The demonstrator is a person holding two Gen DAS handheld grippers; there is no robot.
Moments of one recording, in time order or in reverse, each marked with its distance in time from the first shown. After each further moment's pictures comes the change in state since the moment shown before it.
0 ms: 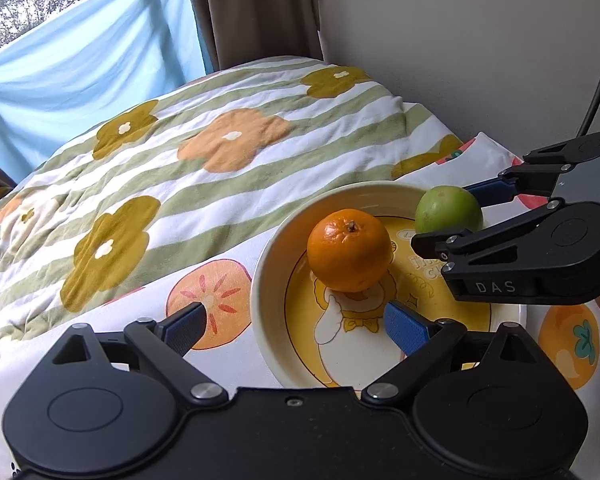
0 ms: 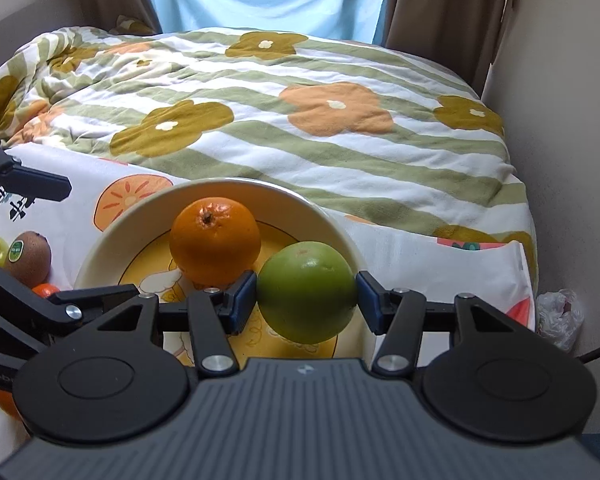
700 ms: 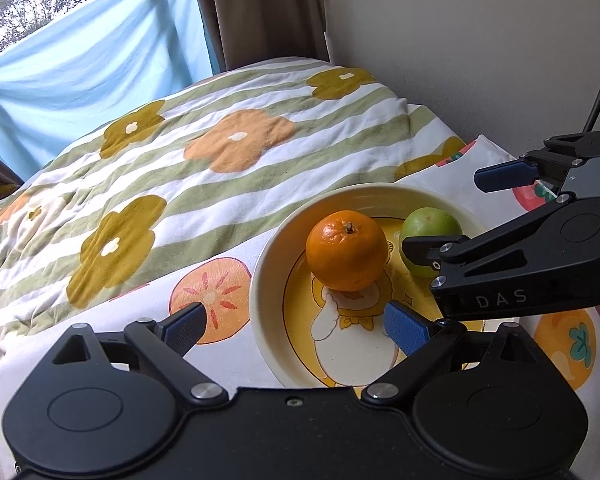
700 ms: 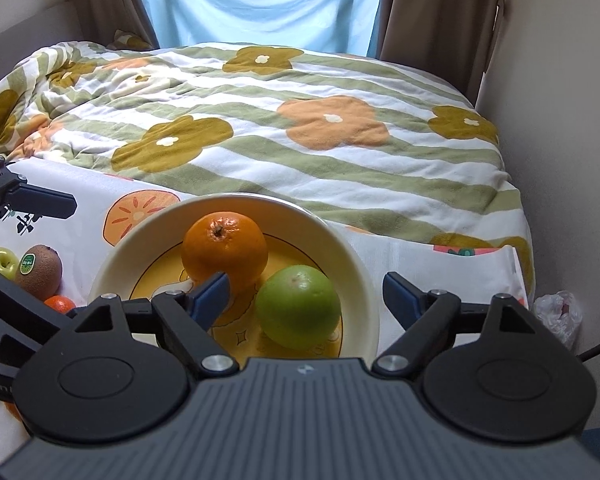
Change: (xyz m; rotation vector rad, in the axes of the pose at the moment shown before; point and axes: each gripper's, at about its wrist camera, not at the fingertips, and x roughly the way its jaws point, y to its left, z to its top) left arm -0.010 -0.005 -0.001 -0.009 -0.007 0.023; right arm -0.019 0.000 0.002 0.030 -0.042 -0.013
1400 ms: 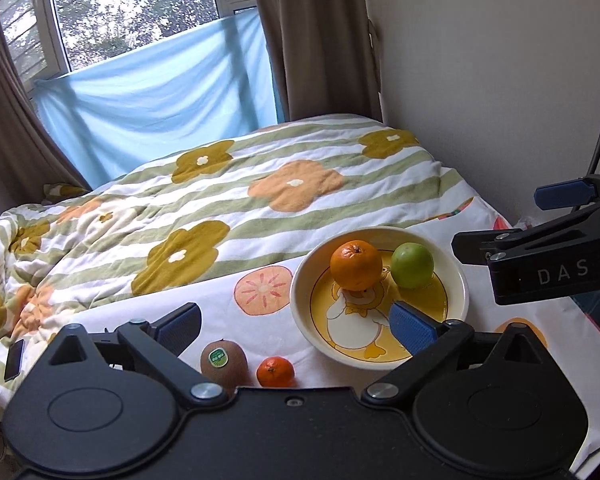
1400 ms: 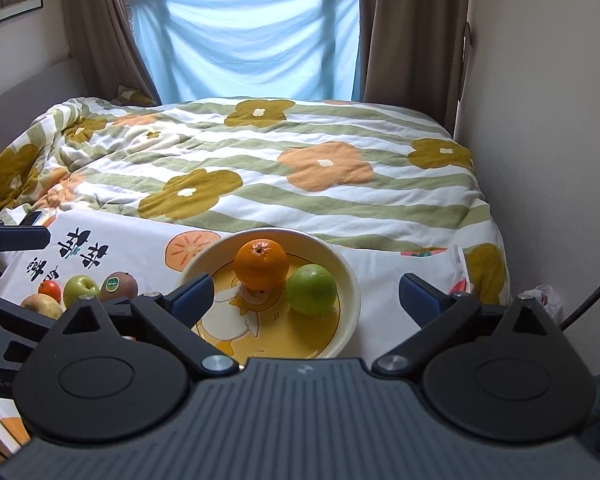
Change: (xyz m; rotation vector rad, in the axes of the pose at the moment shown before) left arm -0.134 -0.018 -0.041 -0.145 -0.160 0.158; right arm -0.138 0.004 -0.017 0.082 -0.131 0.006
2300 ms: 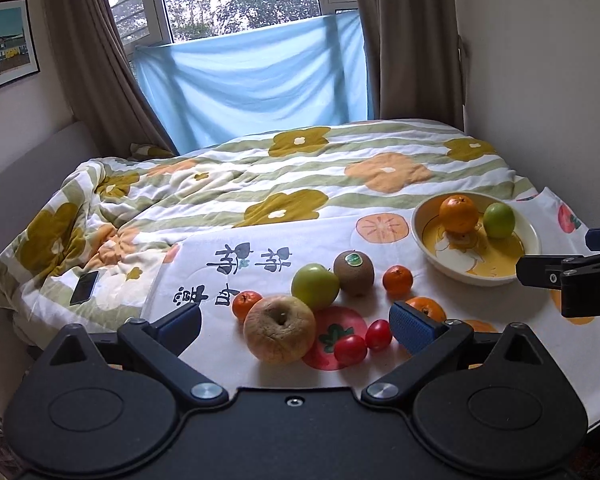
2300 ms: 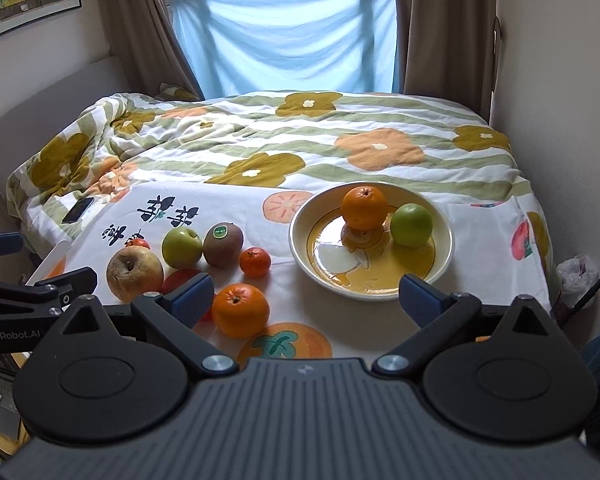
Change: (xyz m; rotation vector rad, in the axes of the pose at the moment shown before) left arm -0.068 0.086 -0.101 -0.131 -0.001 0.186; right arm -0.047 0.096 -0.067 0.023 0.001 0.095
